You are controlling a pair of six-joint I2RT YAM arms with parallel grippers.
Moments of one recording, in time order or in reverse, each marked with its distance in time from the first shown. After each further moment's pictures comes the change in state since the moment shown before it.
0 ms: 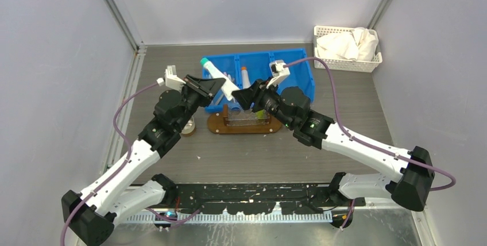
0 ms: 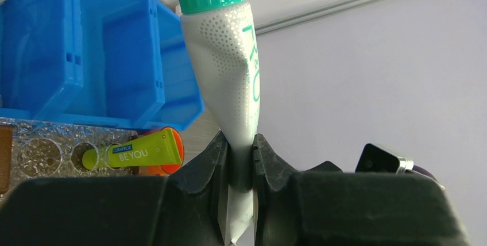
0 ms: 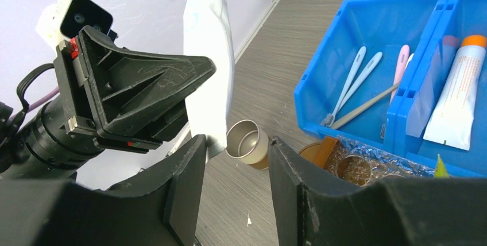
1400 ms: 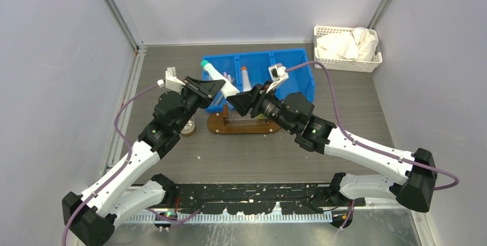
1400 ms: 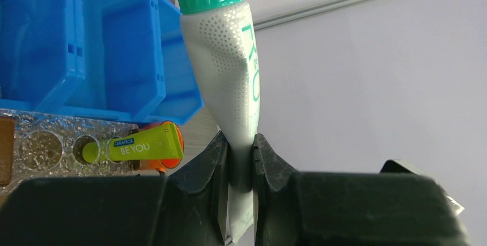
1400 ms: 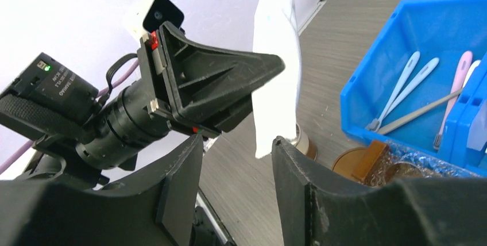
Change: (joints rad) left arm 0.023 -0.011 -0.027 0.013 0.032 -0.016; right arm 0.055 -0.044 -0.044 0.080 -0.058 0.041
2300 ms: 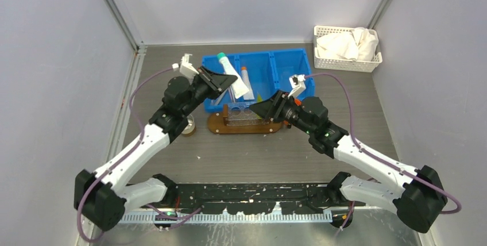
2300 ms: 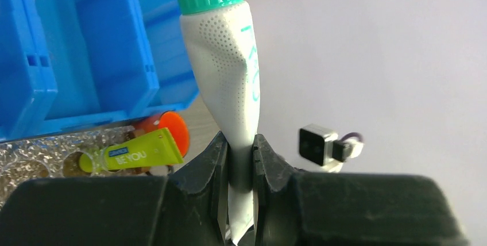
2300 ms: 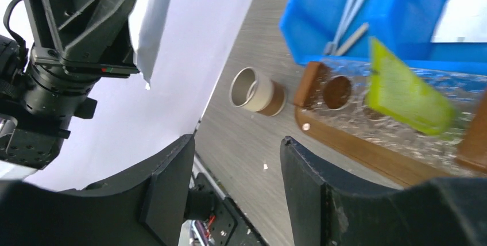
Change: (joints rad) left arm 0.054 0.258 0.119 0.092 0.258 0.135; right arm -0.295 -0.136 -0.282 -0.028 -0.262 0.231
